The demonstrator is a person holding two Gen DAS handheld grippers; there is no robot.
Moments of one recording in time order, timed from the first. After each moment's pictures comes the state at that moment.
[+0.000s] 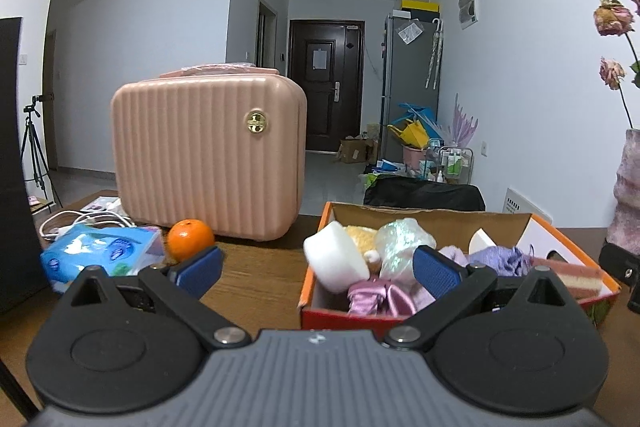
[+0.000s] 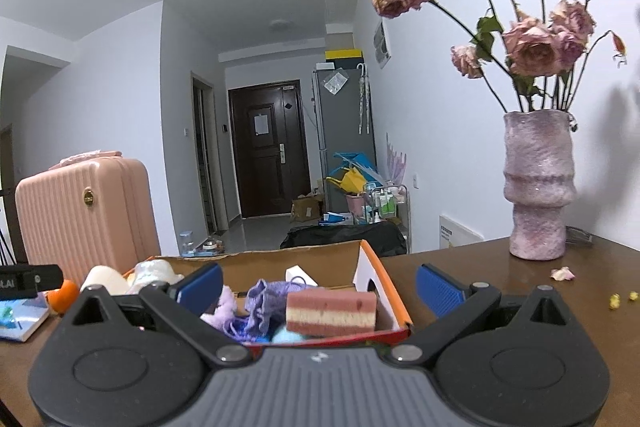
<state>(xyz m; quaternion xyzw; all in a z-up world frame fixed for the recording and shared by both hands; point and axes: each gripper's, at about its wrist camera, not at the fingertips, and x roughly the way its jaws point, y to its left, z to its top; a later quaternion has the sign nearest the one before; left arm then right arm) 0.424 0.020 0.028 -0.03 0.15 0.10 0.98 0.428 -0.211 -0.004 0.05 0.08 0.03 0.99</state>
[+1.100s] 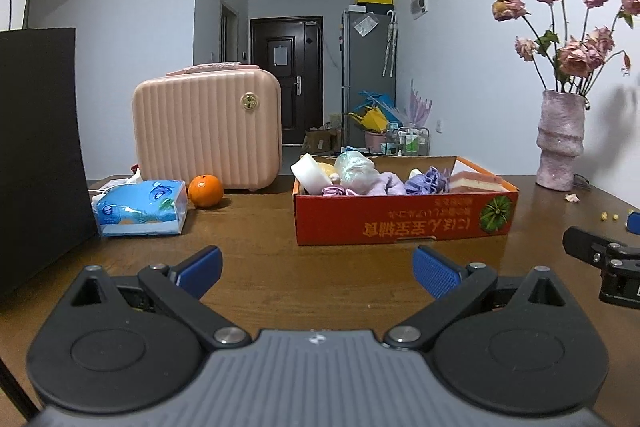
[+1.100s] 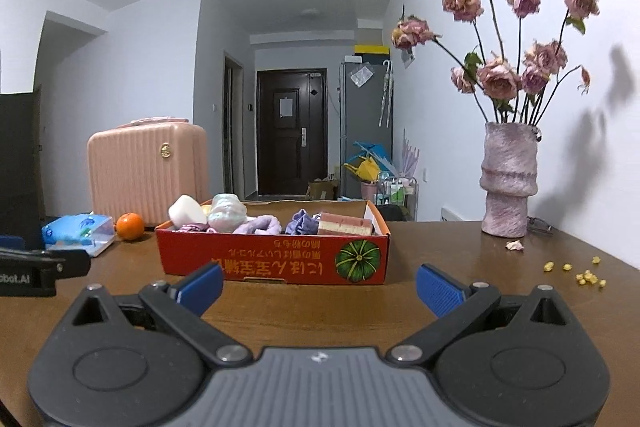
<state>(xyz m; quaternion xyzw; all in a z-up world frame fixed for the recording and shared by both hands) 0.245 0.004 0.014 0.00 0.16 0.04 0.99 0.244 -0.210 -0.009 0.00 0.10 0.06 0.99</state>
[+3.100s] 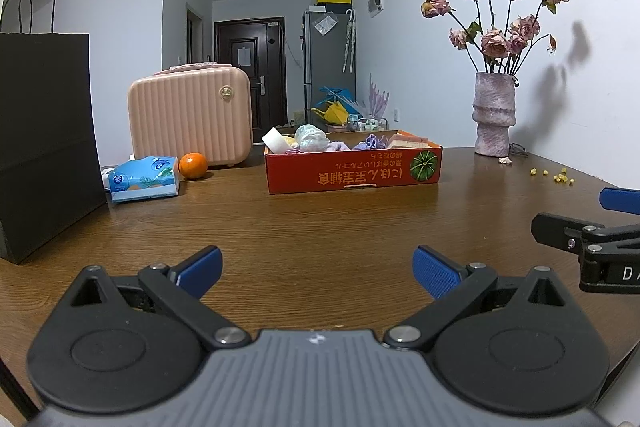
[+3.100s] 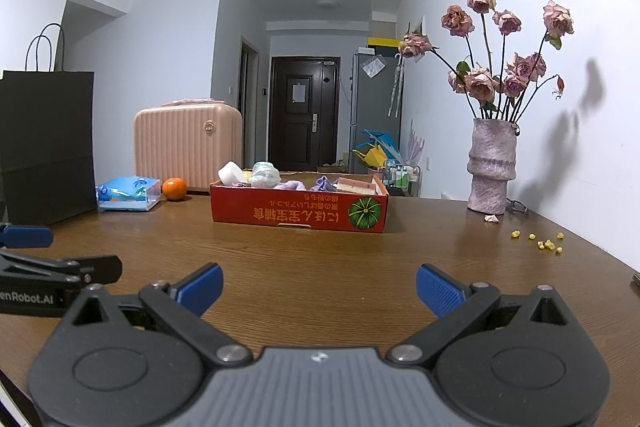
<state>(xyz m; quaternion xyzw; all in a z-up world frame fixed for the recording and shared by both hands) 0.101 -0.009 -0.004 0.02 0.16 -0.02 0.99 0.100 -0.206 -0.011 -0.02 0.12 0.07 0.99</state>
